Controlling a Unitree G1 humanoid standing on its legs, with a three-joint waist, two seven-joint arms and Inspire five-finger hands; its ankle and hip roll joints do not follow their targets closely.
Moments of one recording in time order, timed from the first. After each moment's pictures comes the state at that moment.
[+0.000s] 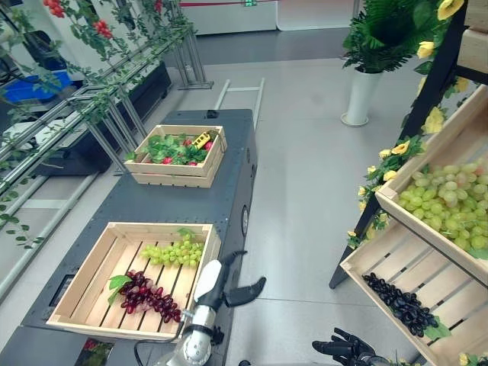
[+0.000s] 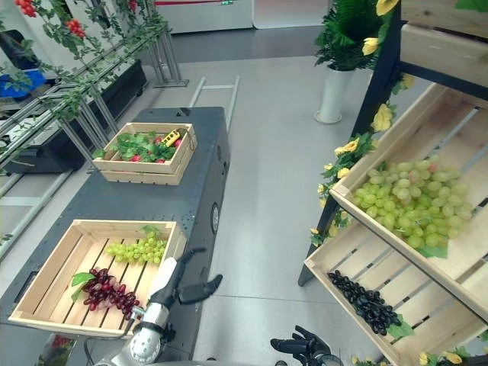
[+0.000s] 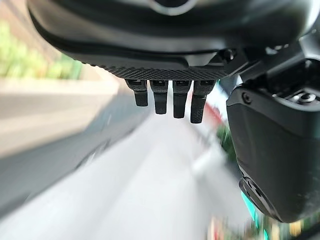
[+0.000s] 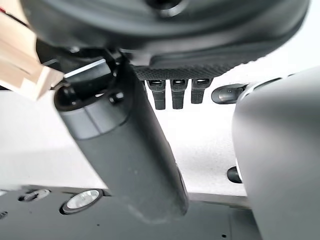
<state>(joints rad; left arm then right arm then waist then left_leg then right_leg) -0.03 0.32 -0.42 0.80 0.35 -0.60 0.61 -0.03 -0.23 0.21 1.28 0.55 -0.09 0.13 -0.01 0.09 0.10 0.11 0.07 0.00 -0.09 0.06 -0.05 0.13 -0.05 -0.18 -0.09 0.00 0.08</state>
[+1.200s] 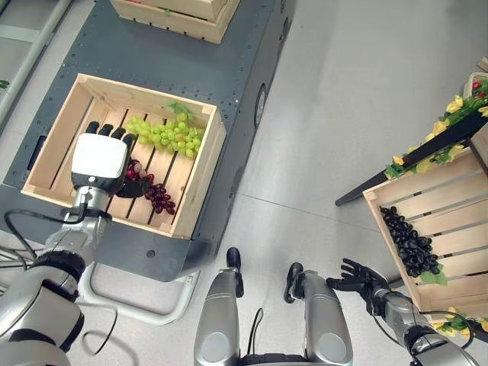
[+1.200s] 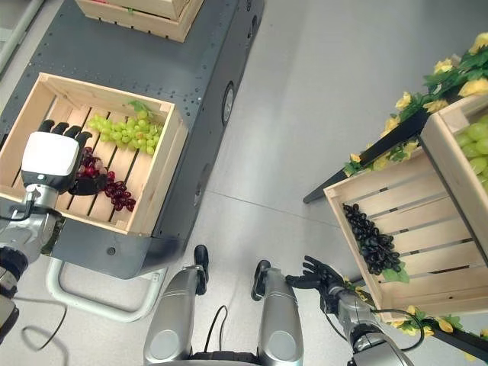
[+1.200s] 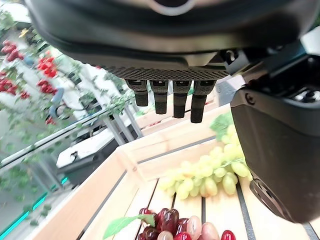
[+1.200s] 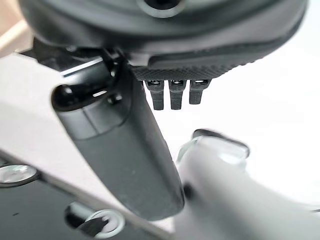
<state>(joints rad) -0.71 0.94 -0.68 0.96 0.79 0.00 0.73 -0.31 -0.43 0.30 1.16 0.56 -0.12 0.21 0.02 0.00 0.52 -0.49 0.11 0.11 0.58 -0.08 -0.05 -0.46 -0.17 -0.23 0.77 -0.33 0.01</state>
